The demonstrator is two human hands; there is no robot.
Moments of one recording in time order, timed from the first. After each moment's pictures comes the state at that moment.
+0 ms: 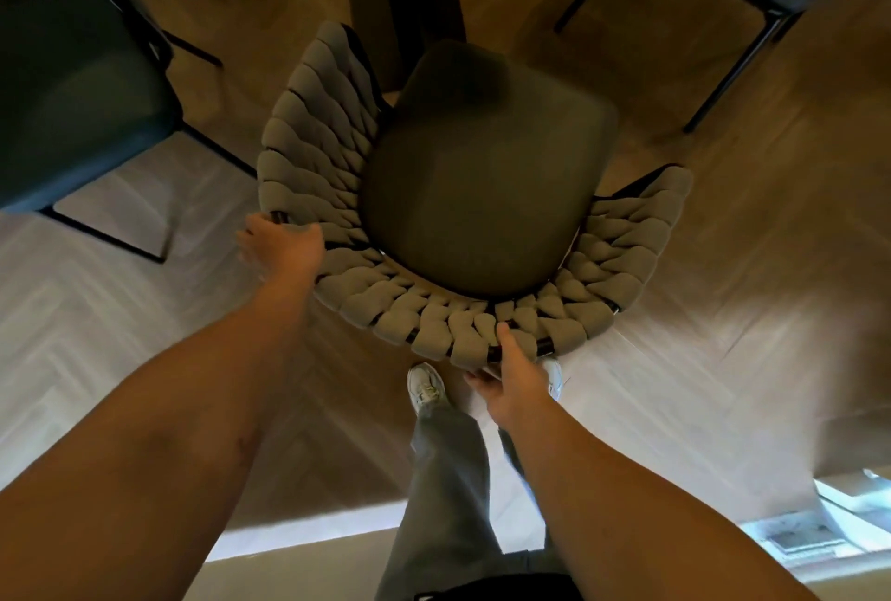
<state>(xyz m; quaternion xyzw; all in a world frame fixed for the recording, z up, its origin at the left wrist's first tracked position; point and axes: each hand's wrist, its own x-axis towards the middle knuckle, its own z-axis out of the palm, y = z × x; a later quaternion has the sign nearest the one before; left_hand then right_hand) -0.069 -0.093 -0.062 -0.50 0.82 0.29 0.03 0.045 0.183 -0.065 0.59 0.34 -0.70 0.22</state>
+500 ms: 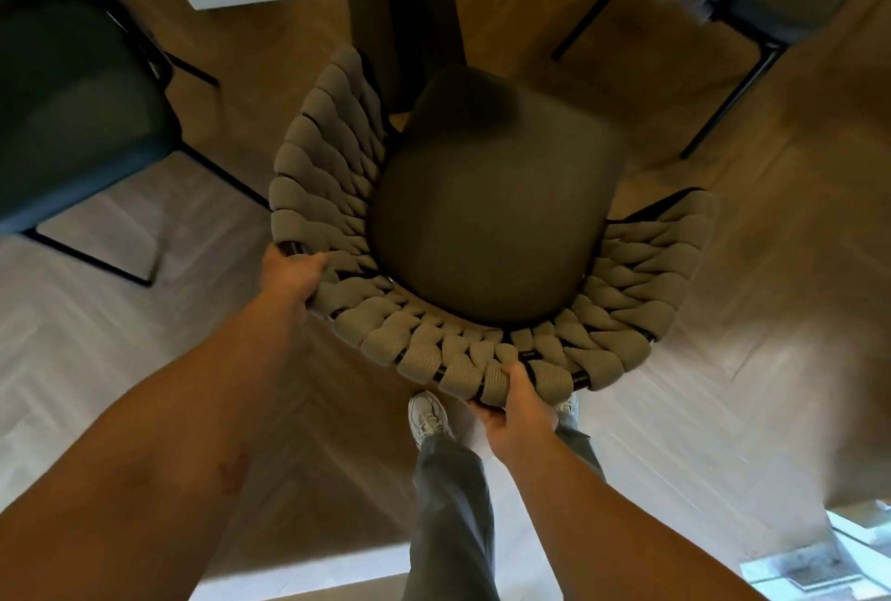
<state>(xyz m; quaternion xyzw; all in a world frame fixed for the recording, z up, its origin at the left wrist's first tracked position) -0.081 -0.139 -0.106 -0.50 0.70 0.50 0.11 0.045 0.149 -0.084 0.61 0.30 -0.72 0.14</state>
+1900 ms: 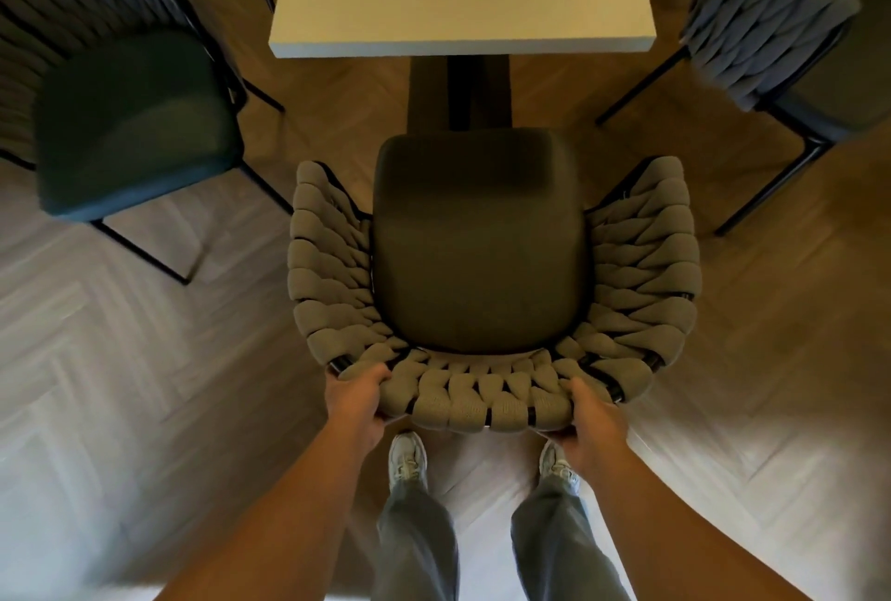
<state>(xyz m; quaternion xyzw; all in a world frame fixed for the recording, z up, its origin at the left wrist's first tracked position) 0.017 -0.041 -0.109 -0.64 0.39 0.66 0.04 -0.026 0.239 -0.094 0.53 0.47 -0.66 0.24</state>
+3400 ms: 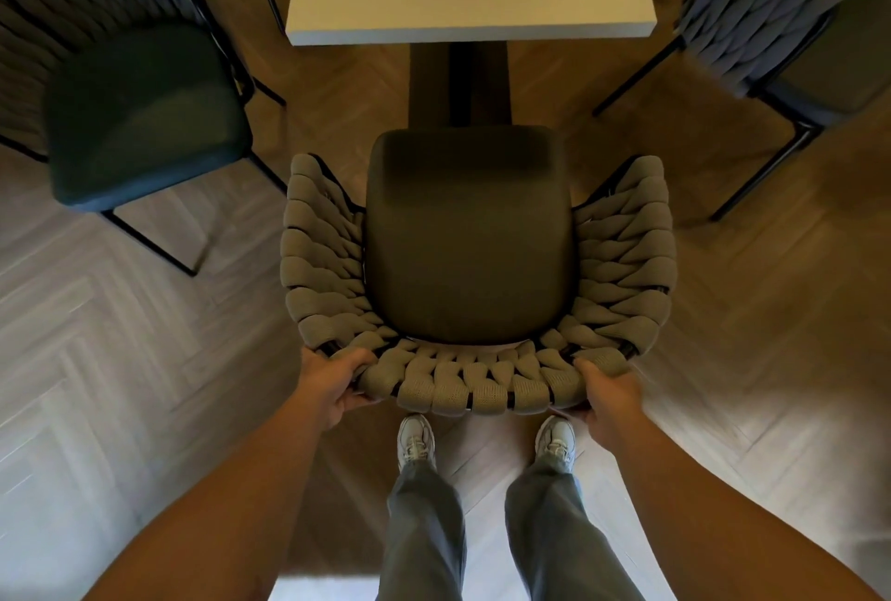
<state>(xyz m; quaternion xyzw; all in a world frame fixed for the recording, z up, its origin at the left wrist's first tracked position) 0.051 -0.097 -0.075 -0.54 0.51 0.65 0.13 -0.010 0.242 -0.087 0.48 0.58 -0.62 0.23</state>
